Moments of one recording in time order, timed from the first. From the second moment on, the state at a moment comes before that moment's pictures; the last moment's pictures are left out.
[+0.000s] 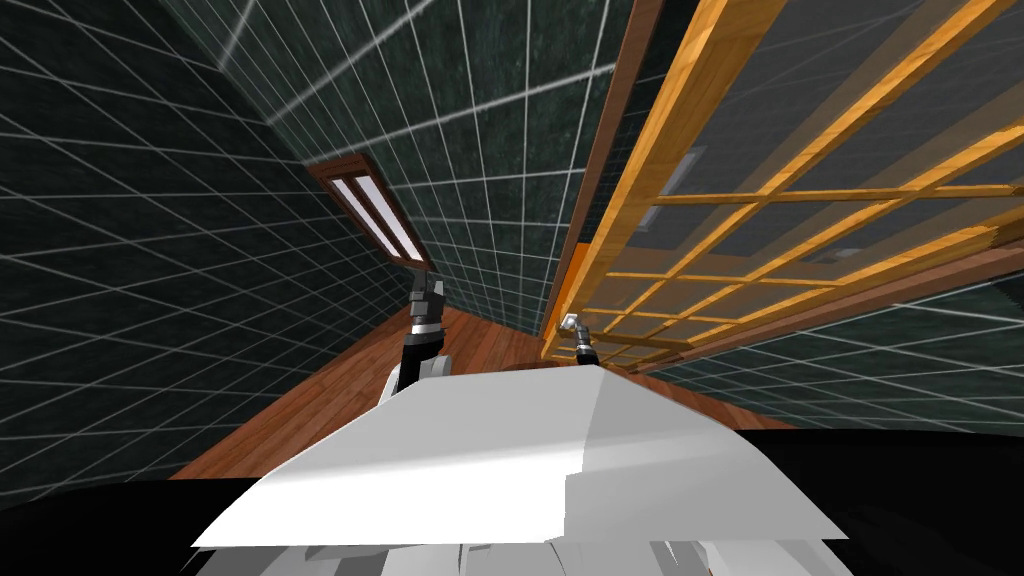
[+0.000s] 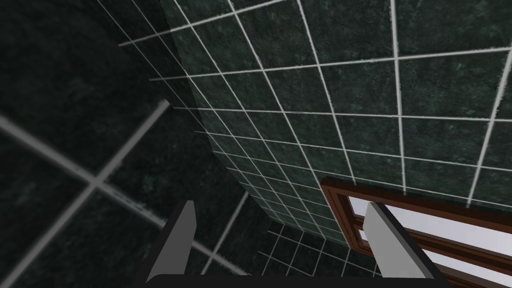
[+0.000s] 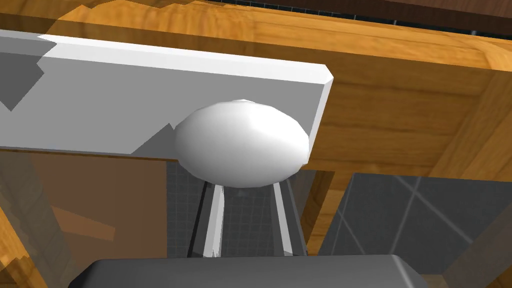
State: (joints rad) arm 0.03 -0.13 -0.34 -0.75 0.12 -0.88 -0.09
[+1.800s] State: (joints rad) arm 0.02 -0.13 -0.28 -0.74 -0.06 -0.86 -0.50
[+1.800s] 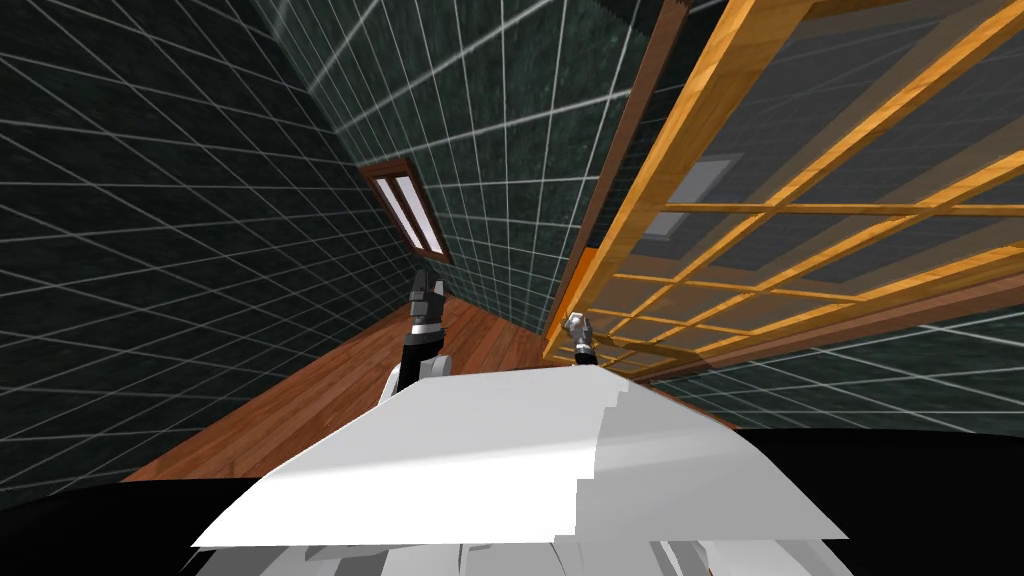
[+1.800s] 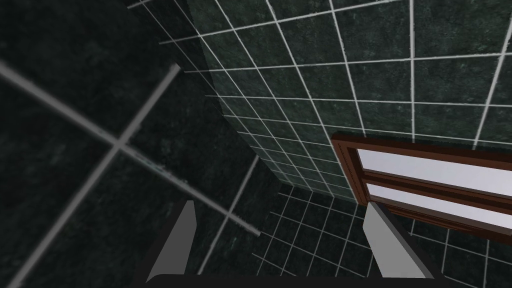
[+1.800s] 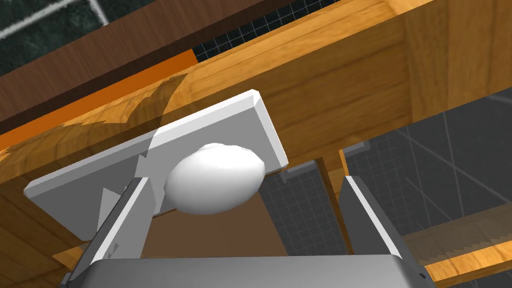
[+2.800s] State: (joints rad) arm 0.00 -0.12 -0.23 -0.72 -0.17 -0.86 -0.75
